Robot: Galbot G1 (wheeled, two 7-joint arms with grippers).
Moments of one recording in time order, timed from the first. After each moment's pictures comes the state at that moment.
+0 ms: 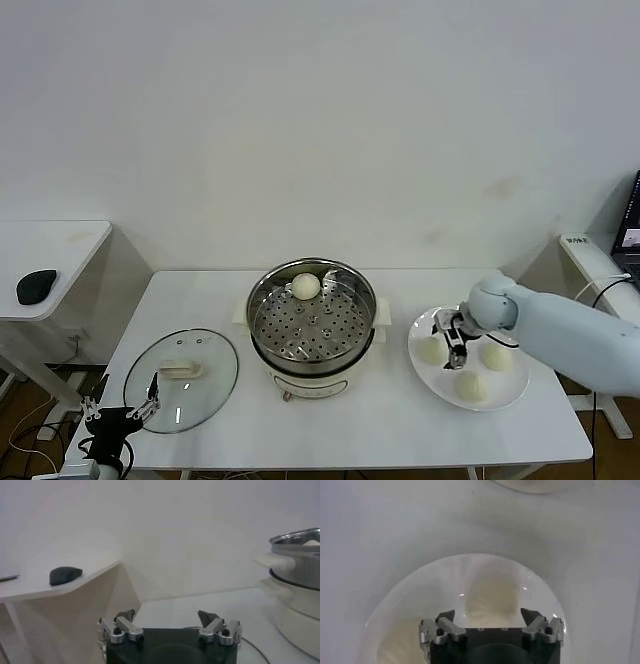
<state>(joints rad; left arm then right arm) 1.75 -1.17 -0.74 -1.99 -0.28 -0.03 -0.16 0.04 0.71 -1.01 1.32 -0.04 -0.30 -0.90</state>
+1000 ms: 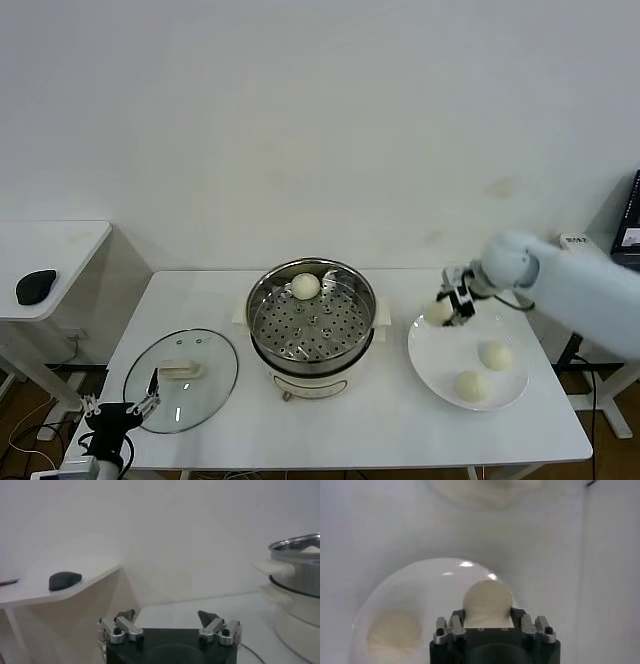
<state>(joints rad) 1.74 -1.16 -0.73 -2.01 -0.28 -0.04 -0.16 0.48 0.67 -1.19 1.49 0.19 -0.39 -0.93</state>
